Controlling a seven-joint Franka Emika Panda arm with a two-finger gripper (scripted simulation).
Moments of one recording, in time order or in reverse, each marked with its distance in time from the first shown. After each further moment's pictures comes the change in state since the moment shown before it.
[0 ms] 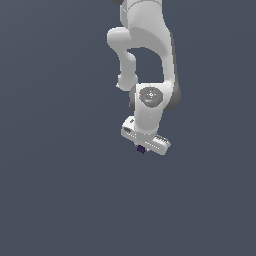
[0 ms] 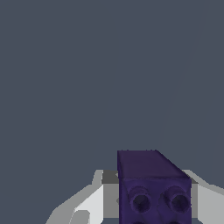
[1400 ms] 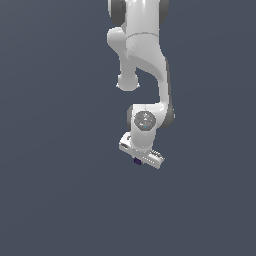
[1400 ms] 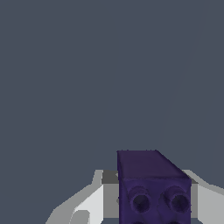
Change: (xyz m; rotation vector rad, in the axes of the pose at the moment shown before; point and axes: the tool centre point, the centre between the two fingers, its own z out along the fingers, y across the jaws) arm 0.028 -0.002 0.072 -0.001 0.001 -0.001
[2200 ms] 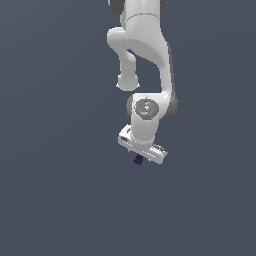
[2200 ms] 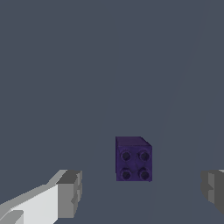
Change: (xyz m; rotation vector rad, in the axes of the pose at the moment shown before) arm 0.000 0.000 -0.049 0.001 0.000 -0.005
